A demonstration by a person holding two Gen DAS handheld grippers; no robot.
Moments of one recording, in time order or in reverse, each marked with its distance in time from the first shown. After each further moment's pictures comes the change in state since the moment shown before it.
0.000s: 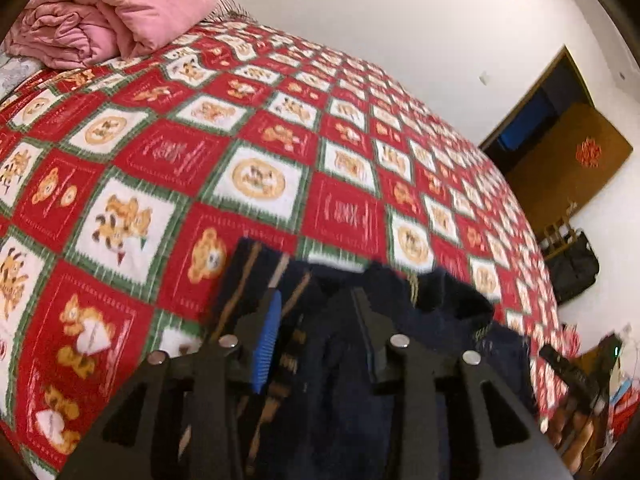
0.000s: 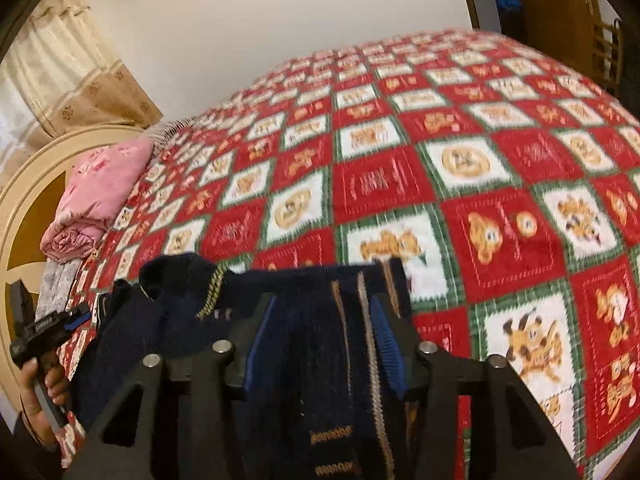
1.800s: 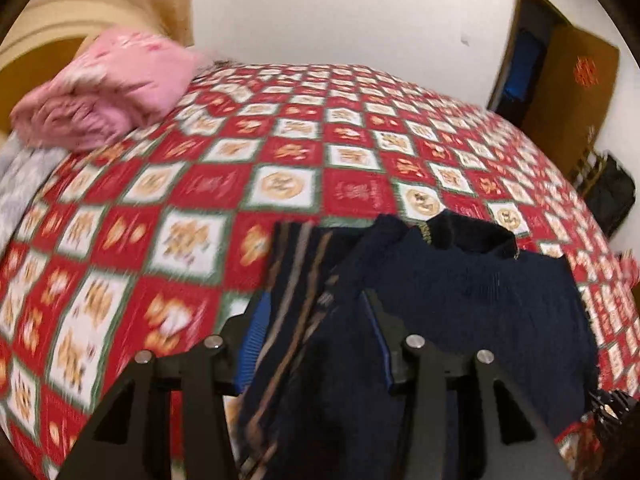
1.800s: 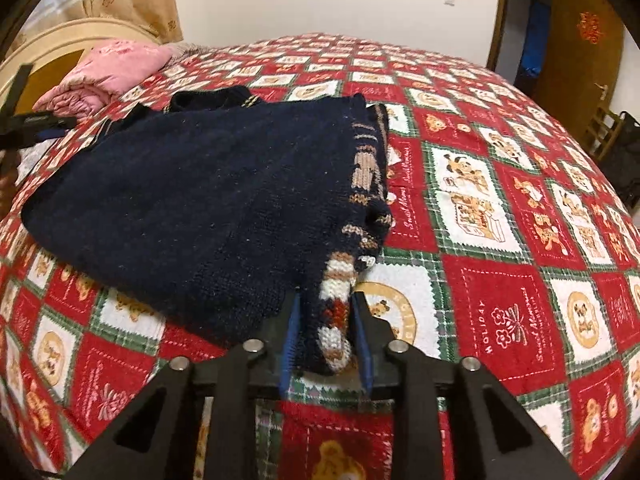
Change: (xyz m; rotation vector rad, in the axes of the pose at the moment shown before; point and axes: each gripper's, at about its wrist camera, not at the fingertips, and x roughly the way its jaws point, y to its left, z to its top) left arm -0.036 -0.038 -0.035 0.294 -0.078 0.202; right arm -0.078 0.021 -0.191 -0.313 -0.010 -0.224
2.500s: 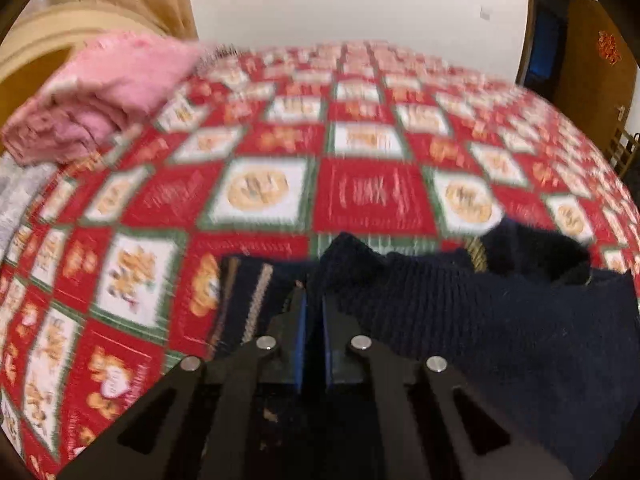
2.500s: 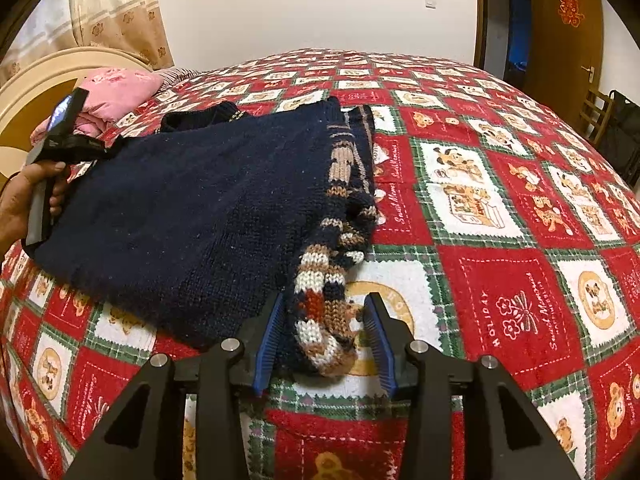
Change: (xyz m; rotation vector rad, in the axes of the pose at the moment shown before) left arm 0.092 -0.024 0.017 0.000 0.066 0.141; right arm 0.006 -0.012 -0.007 0.072 -0.047 0.026
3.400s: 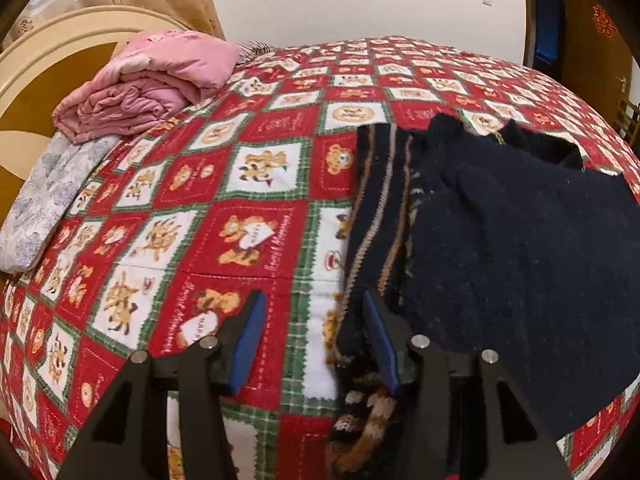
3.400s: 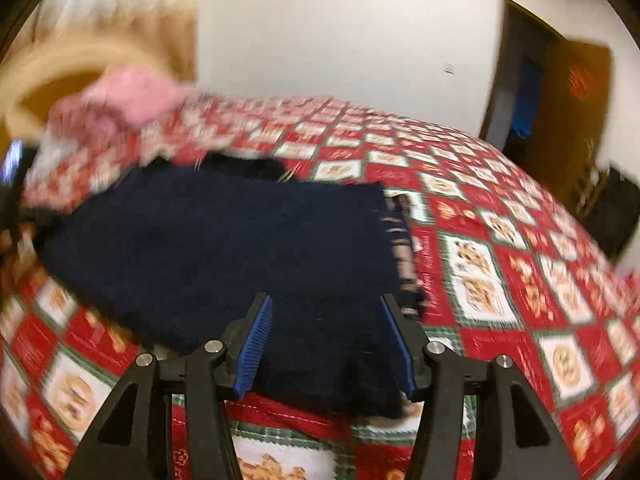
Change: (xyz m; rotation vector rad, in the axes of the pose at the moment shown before) left arm -0.070 0.076 -0.098 0.050 -0.026 0.097; right arm -0.029 0.078 0.020 -0.197 -0.151 -0.087
